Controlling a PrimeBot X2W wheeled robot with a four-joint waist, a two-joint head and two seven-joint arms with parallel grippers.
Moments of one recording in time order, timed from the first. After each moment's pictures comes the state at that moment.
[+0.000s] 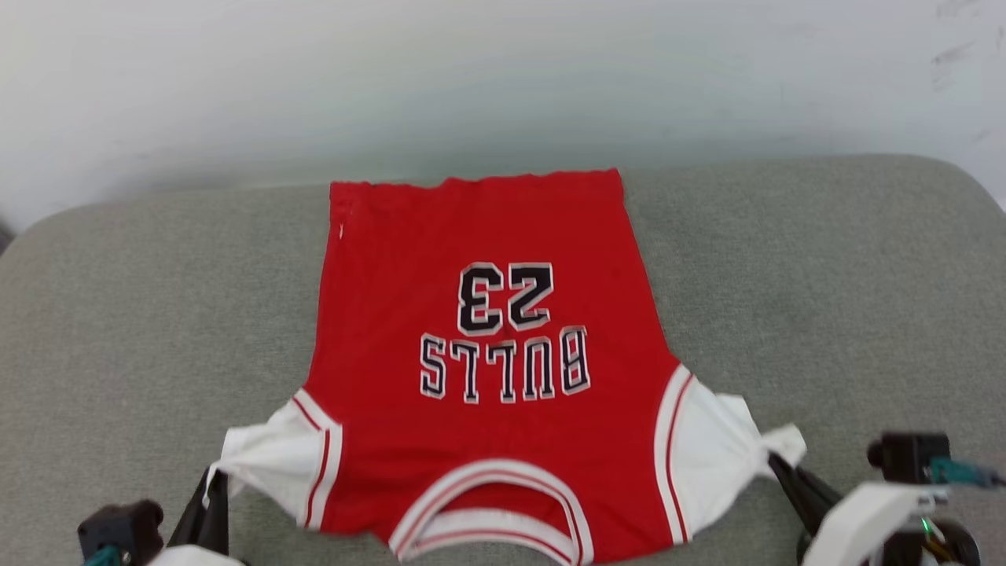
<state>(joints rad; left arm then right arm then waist) 0.09 0.45 -0.24 0.09 -0.65 0.22 -0.17 -0.13 -0.34 0.30 0.38 0.70 0.13 0.10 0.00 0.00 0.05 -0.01</state>
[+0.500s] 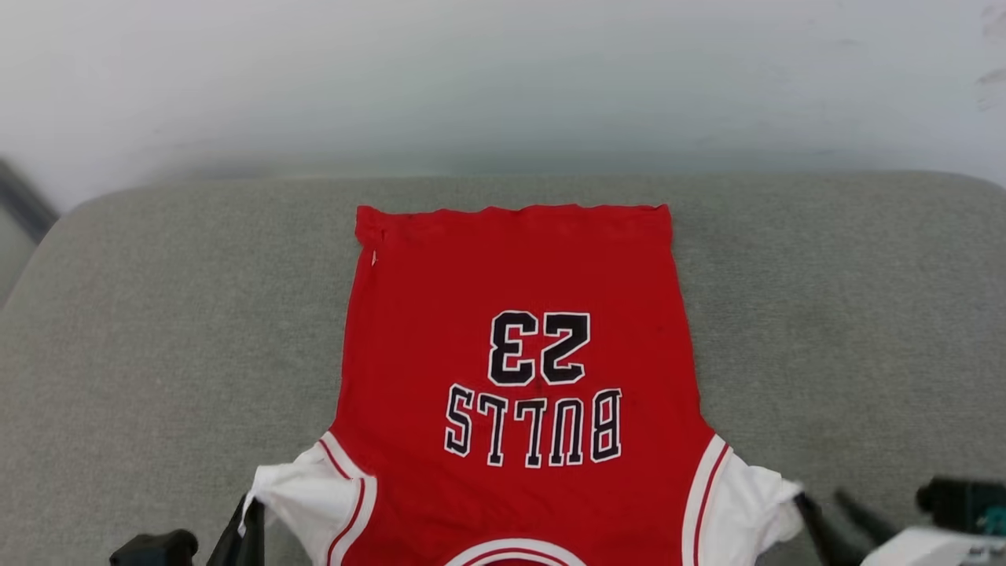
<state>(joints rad) 0.25 0.45 -0.28 -0.12 -0.63 0.31 -0.11 0.22 -0.16 -0.02 -0.01 0.47 0.13 0.34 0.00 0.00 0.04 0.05</state>
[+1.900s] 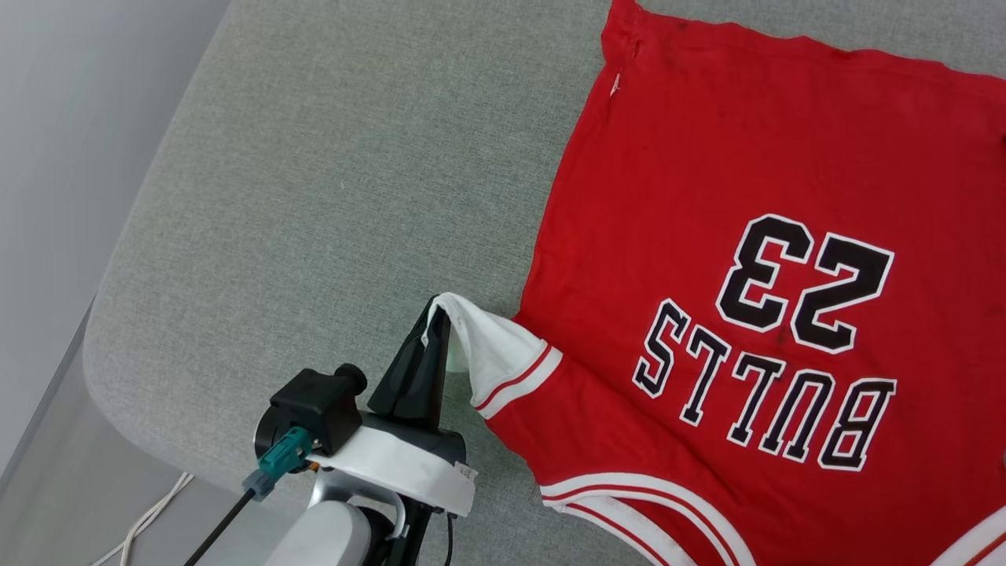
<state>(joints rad) -0.22 0.21 -0.48 0.00 -0.54 0.10 -0.25 -1.09 -0.42 -0.19 0.98 0.26 0.13 0.83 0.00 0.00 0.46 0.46</state>
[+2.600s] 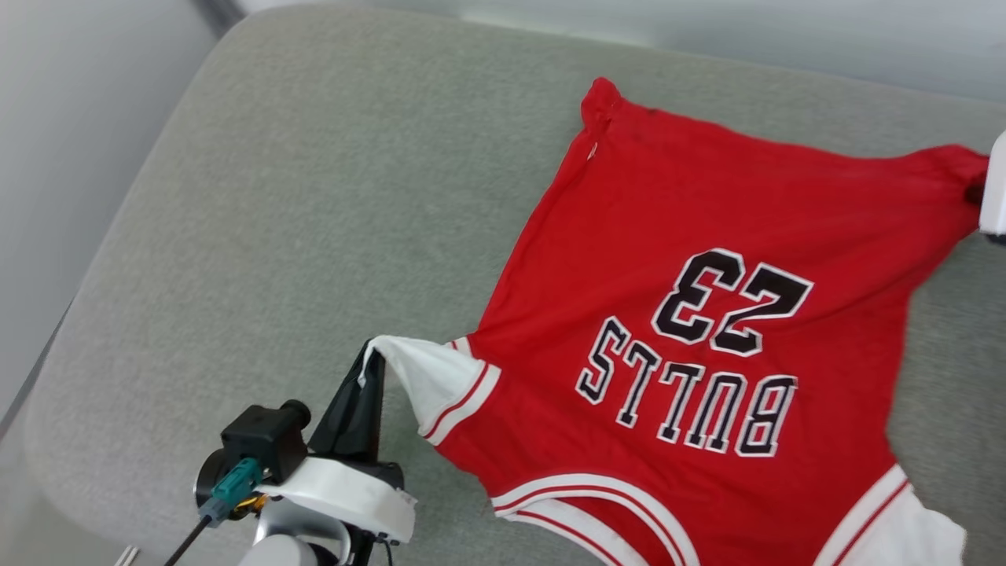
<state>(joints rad) -0.14 0.26 -0.41 0.05 -0.53 0.13 -0.26 -0.99 -0.41 -0.02 0.87 0.29 0.13 0.86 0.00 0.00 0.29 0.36</state>
